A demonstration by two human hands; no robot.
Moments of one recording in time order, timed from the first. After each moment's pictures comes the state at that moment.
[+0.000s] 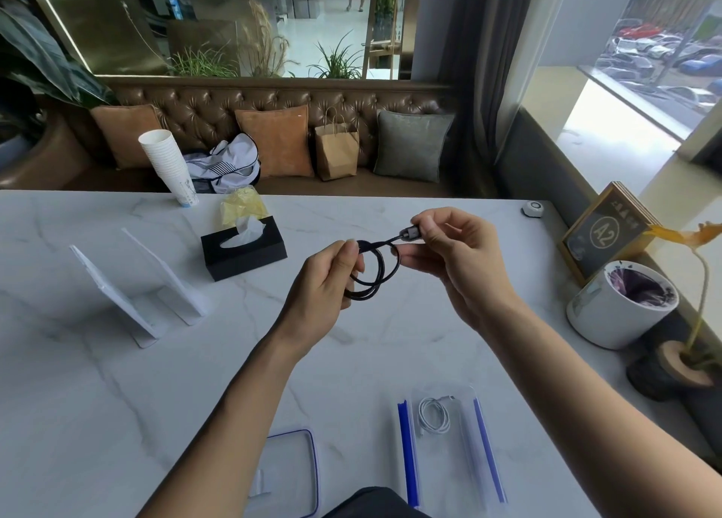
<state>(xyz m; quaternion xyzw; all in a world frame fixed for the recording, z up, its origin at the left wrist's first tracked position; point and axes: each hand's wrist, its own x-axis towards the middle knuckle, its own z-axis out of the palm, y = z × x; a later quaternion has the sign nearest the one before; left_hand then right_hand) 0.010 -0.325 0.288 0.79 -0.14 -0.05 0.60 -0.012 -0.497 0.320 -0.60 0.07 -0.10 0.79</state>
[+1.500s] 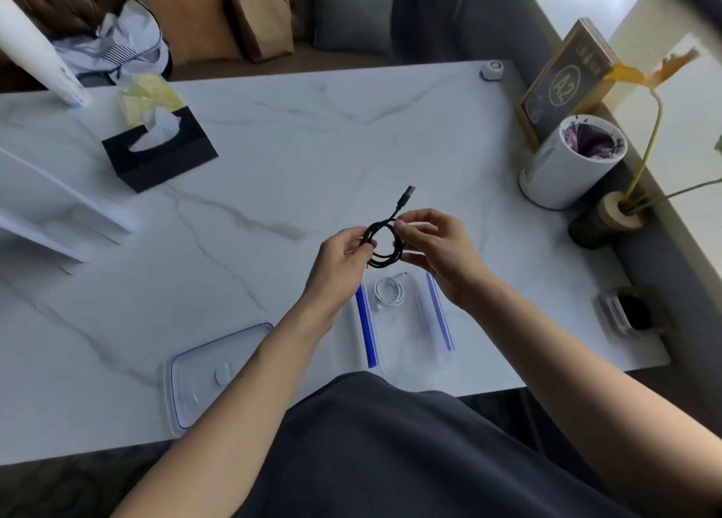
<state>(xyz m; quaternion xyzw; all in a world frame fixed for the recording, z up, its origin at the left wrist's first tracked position) -0.056 -0.400 0.172 0.75 -0.02 -0.25 0.61 -0.090 -0.552 0.178 -0.64 0.26 0.02 0.72</state>
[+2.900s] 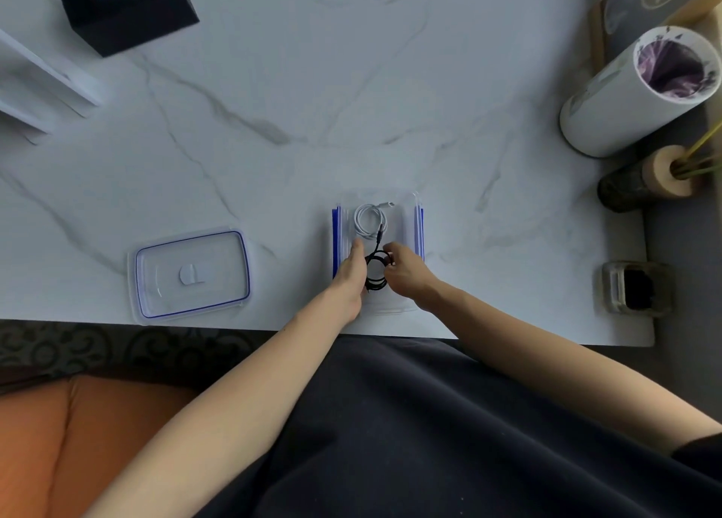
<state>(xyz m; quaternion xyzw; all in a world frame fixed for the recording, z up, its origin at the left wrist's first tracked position) -0.132 -0.462 0.006 0.59 0.36 -0.41 0.59 -0.145 -0.571 0.033 -0.80 0.23 0.35 0.42</state>
